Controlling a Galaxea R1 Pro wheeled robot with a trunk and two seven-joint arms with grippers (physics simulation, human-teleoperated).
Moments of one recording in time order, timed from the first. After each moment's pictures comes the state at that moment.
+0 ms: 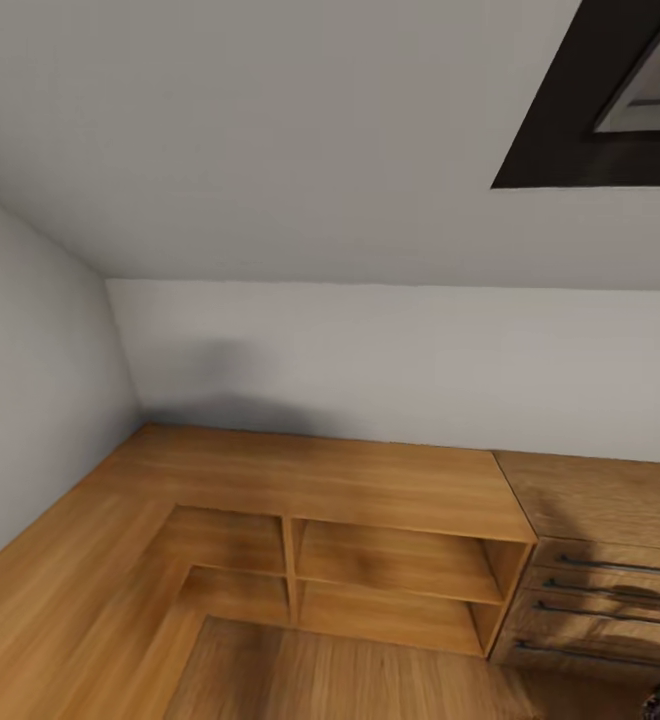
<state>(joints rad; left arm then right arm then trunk) -0.05 0.05 -0.80 -0.28 0.91 -0.54 0.28 -0.27 -0.05 0.60 0.02 -0.25 -0.63 -0.20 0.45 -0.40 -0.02</state>
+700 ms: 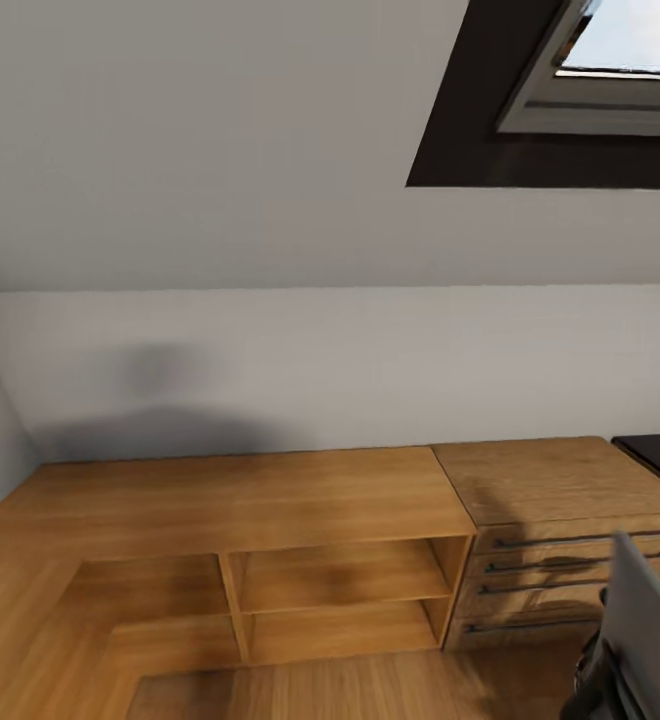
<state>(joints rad) -0.05 0.05 -0.80 -0.28 0.91 -0.54 0.28 -0.27 -0.05 0.60 0.02 -0.25 -0.63 -0.20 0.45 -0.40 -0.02</state>
